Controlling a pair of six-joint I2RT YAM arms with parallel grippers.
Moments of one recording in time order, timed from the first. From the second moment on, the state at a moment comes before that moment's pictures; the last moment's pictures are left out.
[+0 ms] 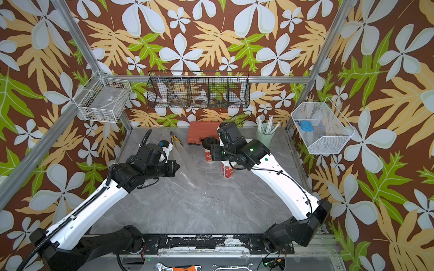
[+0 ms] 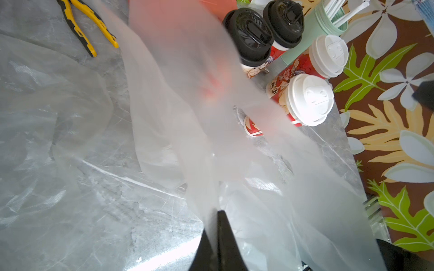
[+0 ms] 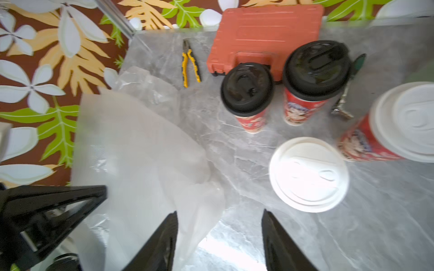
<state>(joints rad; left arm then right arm) -0.57 1.14 1.16 -0.78 0.06 -0.51 0.67 1.48 1.69 -1.01 0.08 0.47</state>
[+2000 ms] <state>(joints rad) -0.51 1.13 1.15 -0.59 0.27 -0.38 0.52 1.75 1.70 -1.14 0.17 0.38</state>
